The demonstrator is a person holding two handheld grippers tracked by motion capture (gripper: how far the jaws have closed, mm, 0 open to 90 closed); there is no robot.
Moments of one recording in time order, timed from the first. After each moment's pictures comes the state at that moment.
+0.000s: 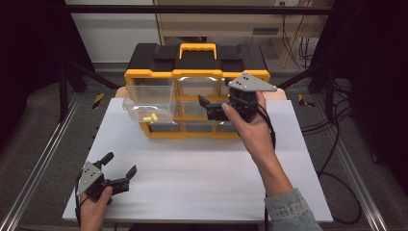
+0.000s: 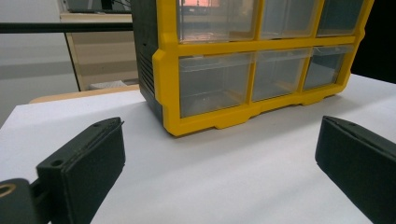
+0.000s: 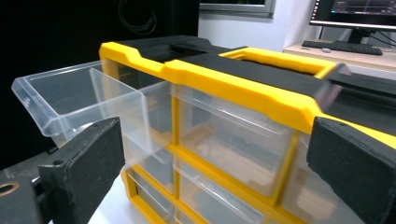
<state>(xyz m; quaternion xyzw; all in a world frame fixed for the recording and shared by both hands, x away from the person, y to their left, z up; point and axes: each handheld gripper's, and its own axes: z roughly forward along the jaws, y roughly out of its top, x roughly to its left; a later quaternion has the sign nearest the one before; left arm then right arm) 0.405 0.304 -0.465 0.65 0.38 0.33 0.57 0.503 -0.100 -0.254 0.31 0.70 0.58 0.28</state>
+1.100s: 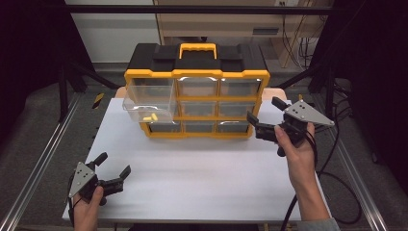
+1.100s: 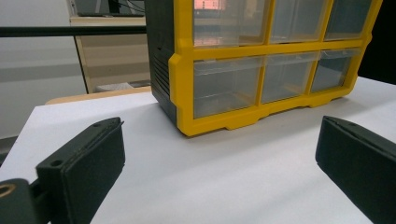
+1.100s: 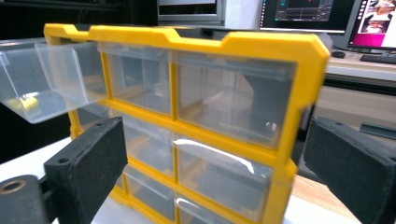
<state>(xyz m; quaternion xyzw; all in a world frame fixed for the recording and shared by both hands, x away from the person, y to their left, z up) 0.401 0.318 -0.462 0.64 0.38 0.34 0.57 0.466 -0.210 -0.300 0.35 0.65 0.59 0.33</state>
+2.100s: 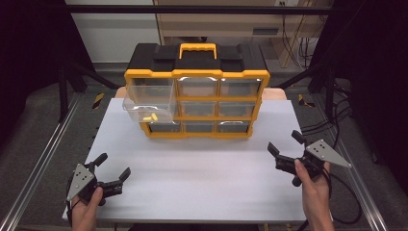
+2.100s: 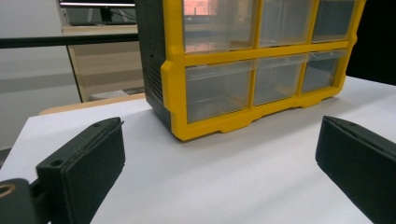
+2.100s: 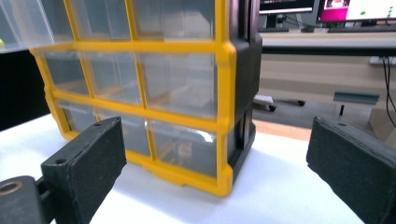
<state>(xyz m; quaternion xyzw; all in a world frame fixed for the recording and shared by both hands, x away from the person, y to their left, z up) 0.396 0.318 -0.461 0.65 0.35 0.34 0.58 0.423 -0.270 -0.390 0.40 0.62 0.58 0.33</state>
